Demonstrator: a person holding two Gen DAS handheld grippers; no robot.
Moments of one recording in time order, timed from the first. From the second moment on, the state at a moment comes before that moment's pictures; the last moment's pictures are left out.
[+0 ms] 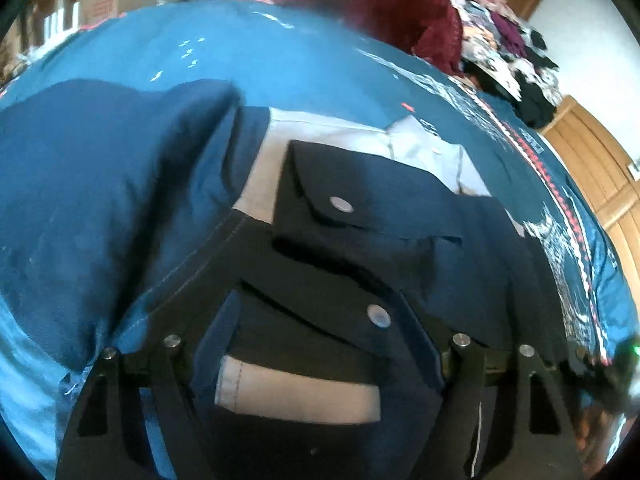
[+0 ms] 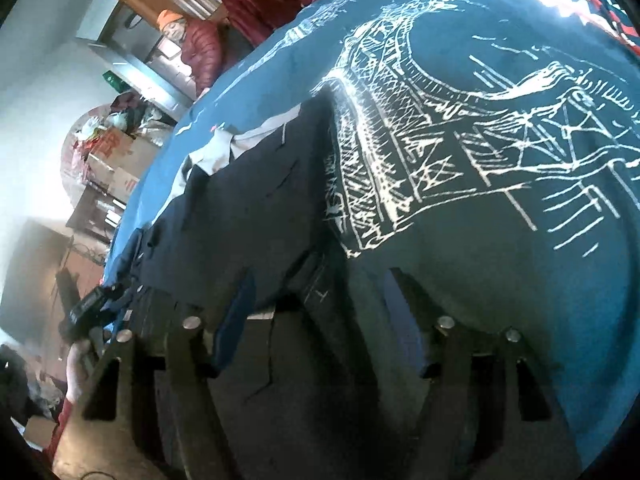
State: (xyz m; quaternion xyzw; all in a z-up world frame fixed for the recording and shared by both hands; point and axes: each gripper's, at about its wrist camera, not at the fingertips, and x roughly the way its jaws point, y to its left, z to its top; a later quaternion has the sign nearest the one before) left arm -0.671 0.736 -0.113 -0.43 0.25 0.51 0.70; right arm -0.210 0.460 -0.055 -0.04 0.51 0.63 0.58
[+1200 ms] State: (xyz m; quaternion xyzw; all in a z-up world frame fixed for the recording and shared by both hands) left arm -0.672 0.746 -0.124 -0.51 0.16 0.50 0.68; right arm -0.240 0.478 -0.069 -0.07 0.50 0.64 0.58
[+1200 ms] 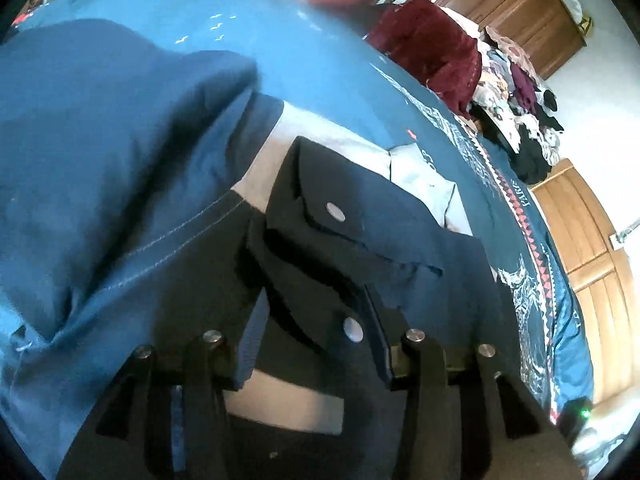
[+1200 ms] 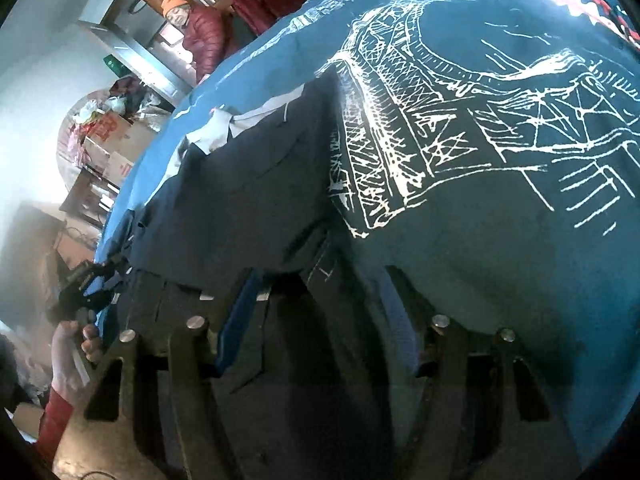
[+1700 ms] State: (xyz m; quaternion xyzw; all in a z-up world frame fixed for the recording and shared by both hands) left arm -0.669 0.758 -0.120 -0.49 0.15 0.56 0.66; right arm -0.240 0.472 -0.073 -0.05 0.49 0.65 0.58
